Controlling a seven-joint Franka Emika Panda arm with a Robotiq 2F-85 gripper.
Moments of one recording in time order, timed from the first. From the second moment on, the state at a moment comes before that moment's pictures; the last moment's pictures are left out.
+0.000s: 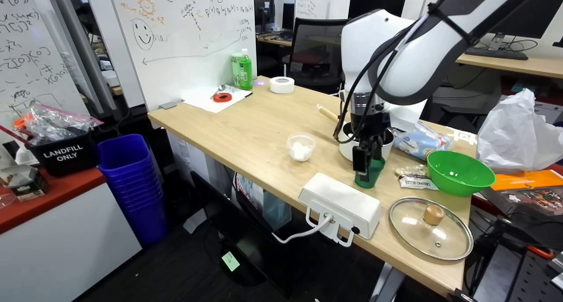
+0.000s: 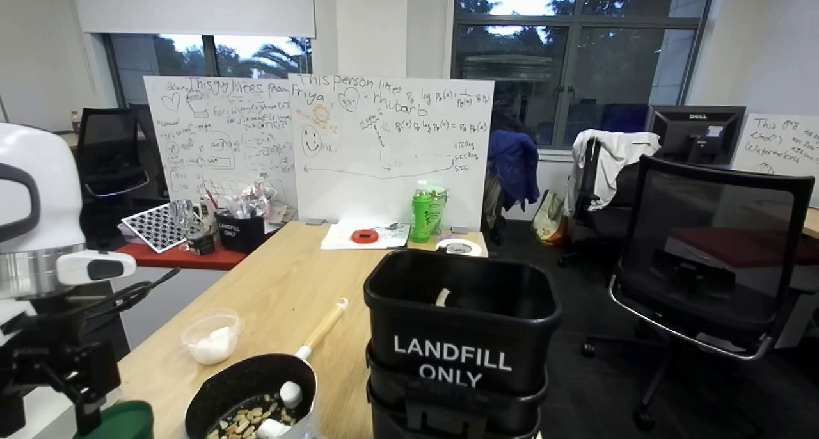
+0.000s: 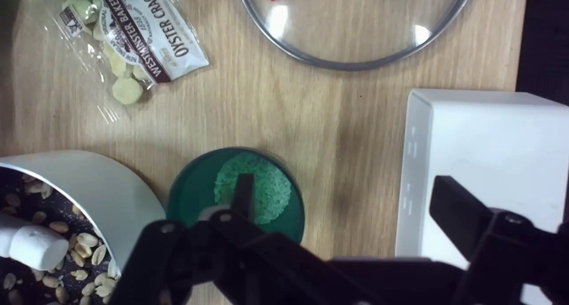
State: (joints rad) arm 0.09 0.27 0.07 -2.30 -0.17 2.33 -0.01
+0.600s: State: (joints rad) arm 0.09 0.33 0.06 -2.26 -0.18 2.38 -0.07
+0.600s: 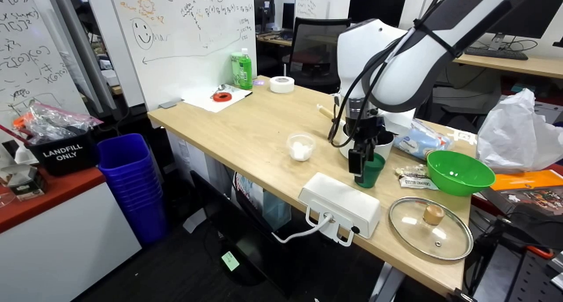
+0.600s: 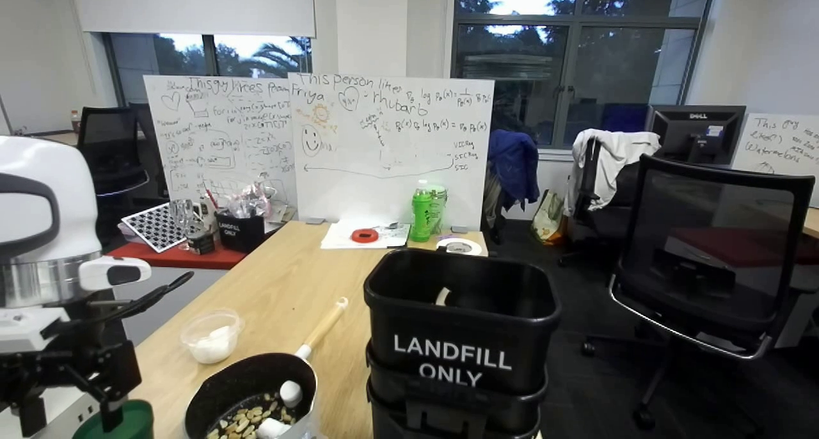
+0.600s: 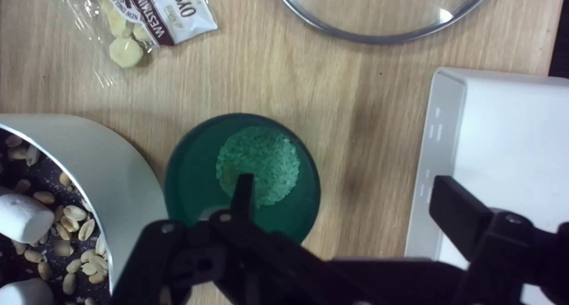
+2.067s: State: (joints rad) arm 0.09 0.35 0.04 -2.25 -0.18 2.41 -0.09
